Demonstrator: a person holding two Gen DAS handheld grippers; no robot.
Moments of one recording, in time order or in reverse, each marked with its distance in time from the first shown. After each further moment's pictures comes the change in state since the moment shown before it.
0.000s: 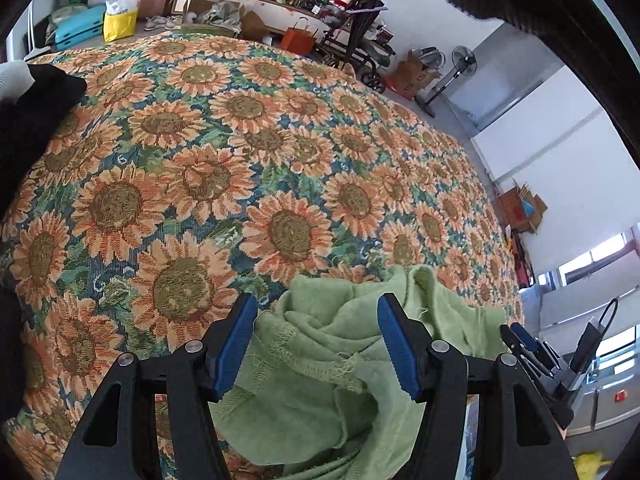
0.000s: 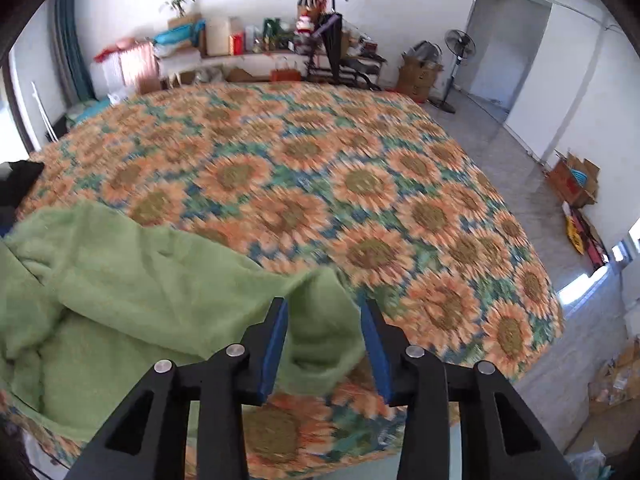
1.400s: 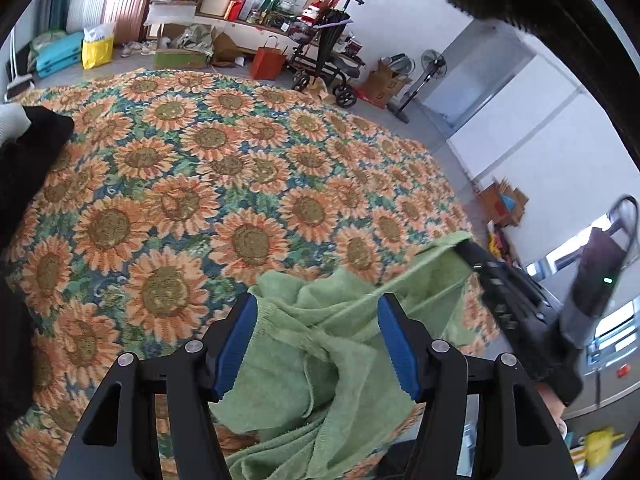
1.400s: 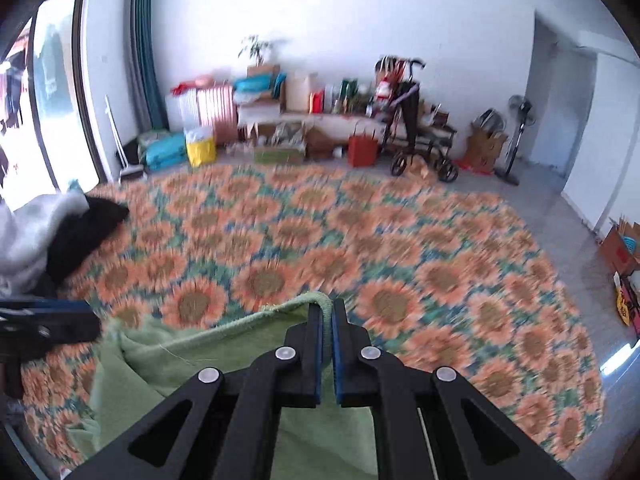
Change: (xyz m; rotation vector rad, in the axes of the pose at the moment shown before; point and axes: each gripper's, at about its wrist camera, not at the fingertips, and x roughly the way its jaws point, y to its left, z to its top) left arm -0.042 -0.033 -0.007 0.055 -0.054 -0.080; right arm -0.045 0.114 0.062 -0.101 -0.249 0.164
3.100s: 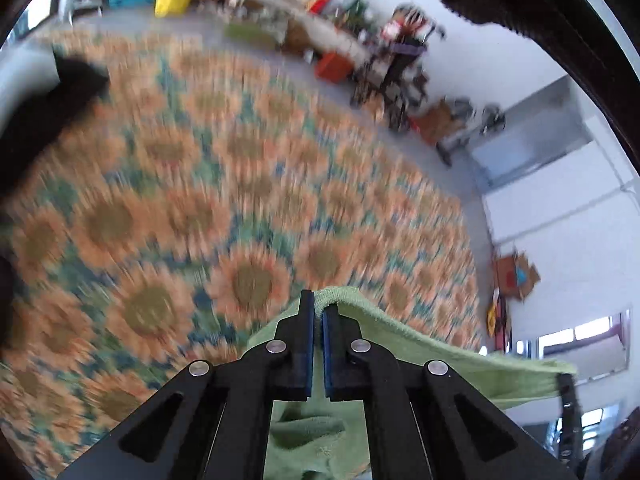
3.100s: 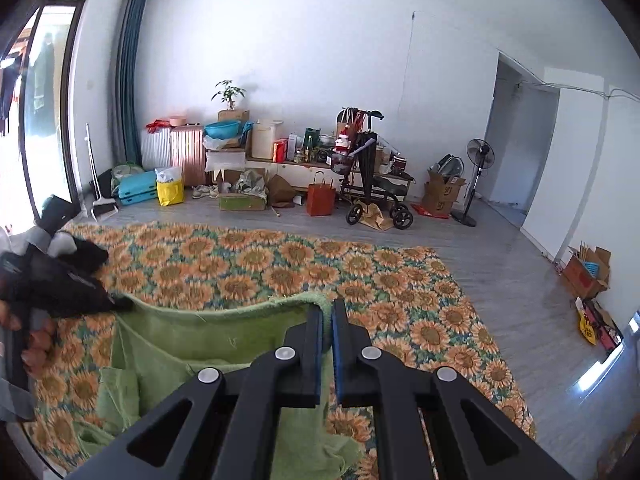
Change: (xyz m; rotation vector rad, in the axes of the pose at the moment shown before) left arm -0.019 -0.002 0.063 -0.291 -0.107 0.098; right arm -0.093 -0.044 0.052 -0.006 -0.132 -0.112
